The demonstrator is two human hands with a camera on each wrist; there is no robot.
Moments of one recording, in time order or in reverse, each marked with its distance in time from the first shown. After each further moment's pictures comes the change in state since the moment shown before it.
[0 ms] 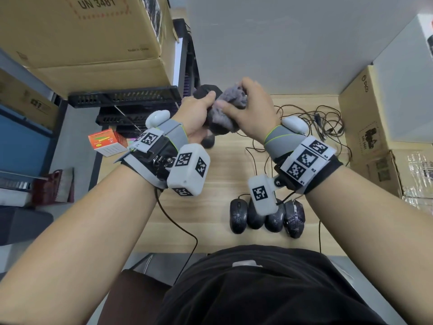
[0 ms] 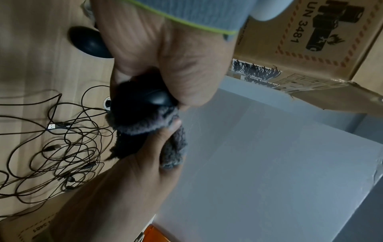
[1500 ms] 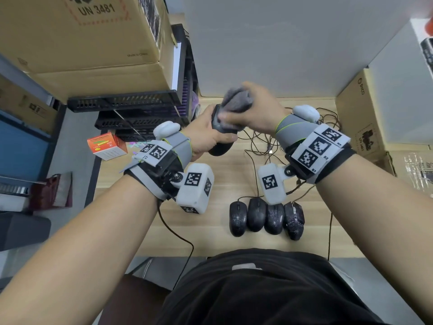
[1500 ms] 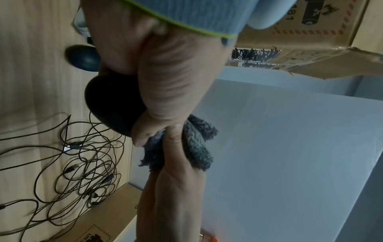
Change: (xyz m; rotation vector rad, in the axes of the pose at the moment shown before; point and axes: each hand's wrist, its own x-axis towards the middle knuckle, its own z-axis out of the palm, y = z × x) left_hand -0.006 -0.028 -0.003 0.345 -0.311 0.153; right_hand 0.021 0.017 -0.016 0.040 -0.243 0.058
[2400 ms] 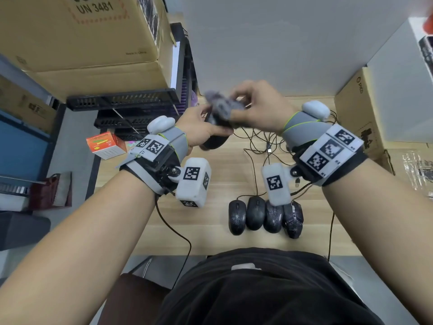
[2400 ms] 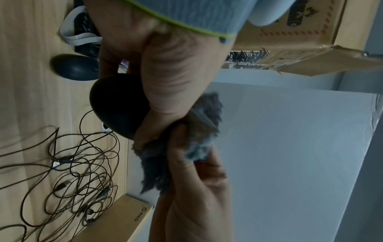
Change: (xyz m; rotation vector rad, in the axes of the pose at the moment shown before) left_hand 0.002 0.007 -0.014 0.275 0.197 -0.067; right_hand -0.026 -0.031 -0.017 0.060 -0.135 -0.100
